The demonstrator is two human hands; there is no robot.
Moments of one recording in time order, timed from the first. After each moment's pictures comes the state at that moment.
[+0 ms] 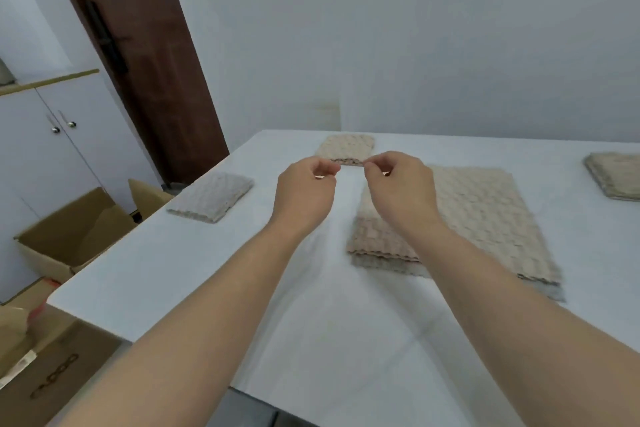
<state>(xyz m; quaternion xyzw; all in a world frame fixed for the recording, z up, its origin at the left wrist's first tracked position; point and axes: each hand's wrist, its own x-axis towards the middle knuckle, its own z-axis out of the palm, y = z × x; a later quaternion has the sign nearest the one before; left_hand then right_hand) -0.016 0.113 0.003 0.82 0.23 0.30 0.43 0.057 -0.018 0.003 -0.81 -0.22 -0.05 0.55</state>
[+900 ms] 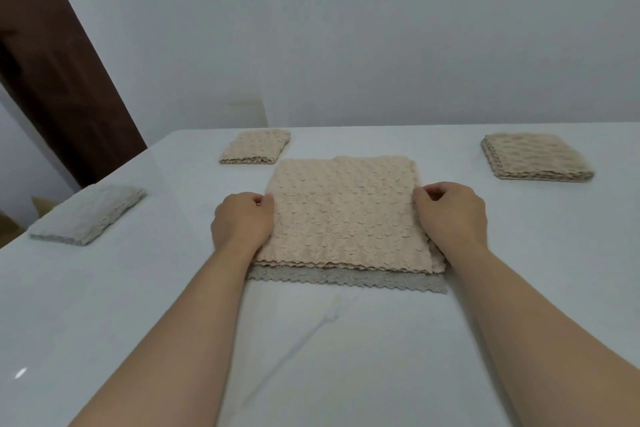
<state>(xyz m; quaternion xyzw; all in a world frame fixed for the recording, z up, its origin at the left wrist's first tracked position) 0.072 0.081 -0.081 0.87 0.37 0.21 0.24 0.181 -0.197 -0.084 -0.89 -0.03 -0.11 0.44</state>
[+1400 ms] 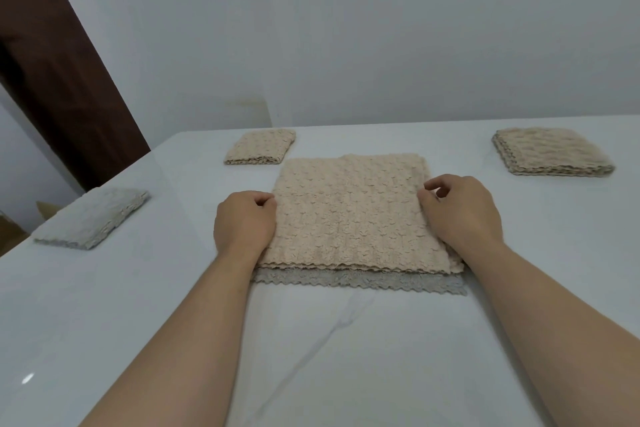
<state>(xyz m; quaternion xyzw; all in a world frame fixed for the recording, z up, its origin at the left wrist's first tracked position) 0.068 0.085 -0.080 0.85 0.35 0.27 0.28 0.187 -0.192 -0.087 -0.91 -0.08 -0.13 0.38</state>
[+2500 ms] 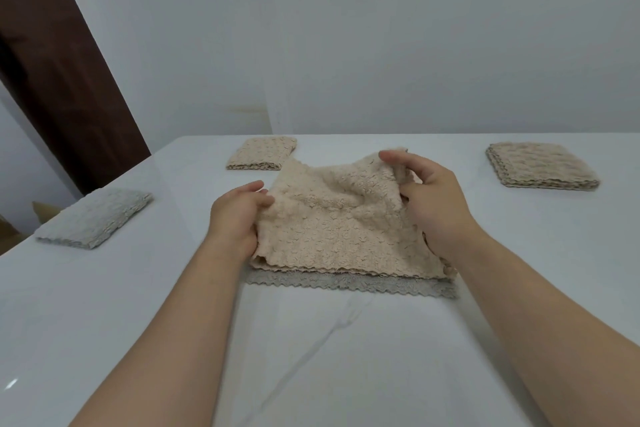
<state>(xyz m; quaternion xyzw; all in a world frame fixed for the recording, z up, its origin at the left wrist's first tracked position) 0.059 0.084 -0.052 0.55 0.32 0.25 0.73 0.151 -0.163 -0.040 -0.68 -0.18 0.02 0.71</state>
